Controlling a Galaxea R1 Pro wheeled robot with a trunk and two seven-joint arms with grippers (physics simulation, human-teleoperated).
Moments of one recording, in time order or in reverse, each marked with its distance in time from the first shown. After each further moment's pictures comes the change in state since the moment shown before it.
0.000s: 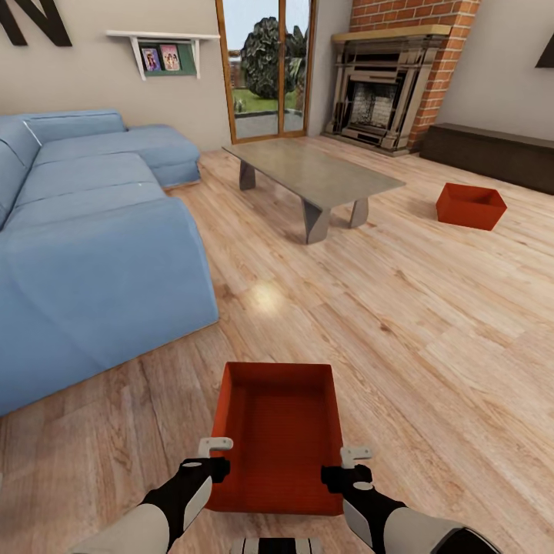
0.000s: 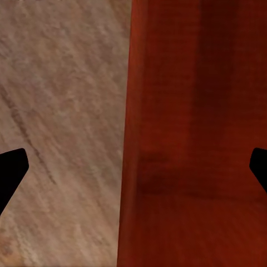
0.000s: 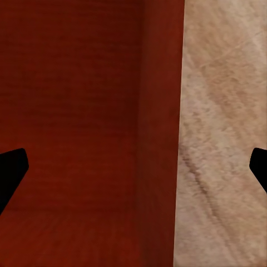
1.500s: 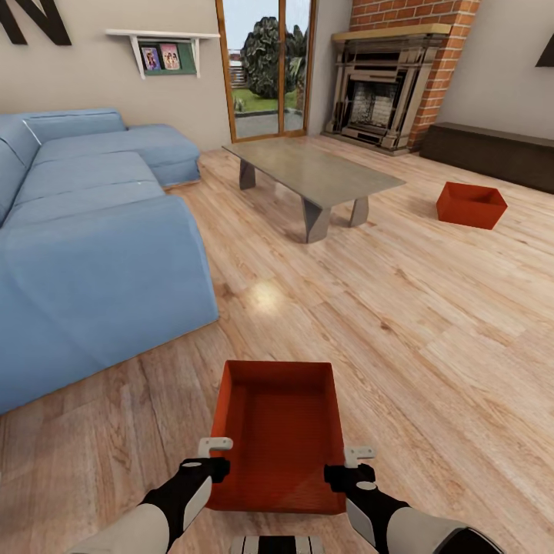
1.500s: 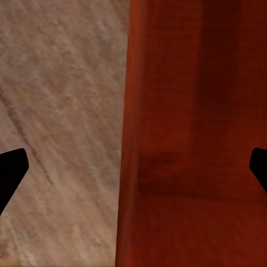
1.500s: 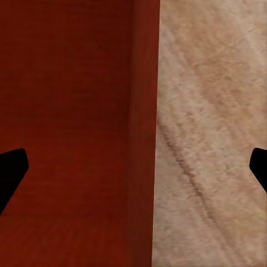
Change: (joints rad) left arm 0.000 0.000 0.000 0.000 0.000 0.000 0.000; right arm 0.000 -0.012 0.000 -0.002 -0.008 -0.008 0.000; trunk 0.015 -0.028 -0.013
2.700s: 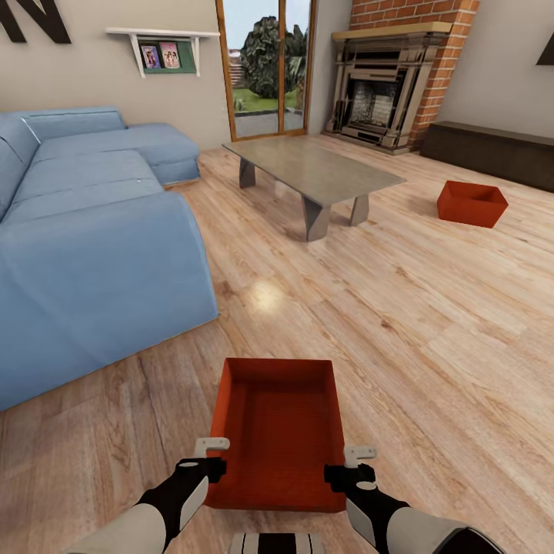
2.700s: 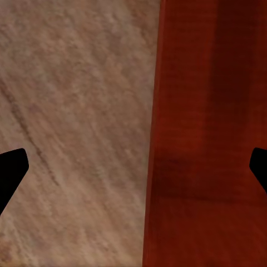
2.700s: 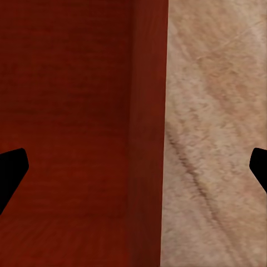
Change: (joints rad) left arm 0.000 0.014 0.000 0.000 0.000 0.001 0.000; right arm 0.000 0.000 0.000 0.000 0.000 0.000 0.000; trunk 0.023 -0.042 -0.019
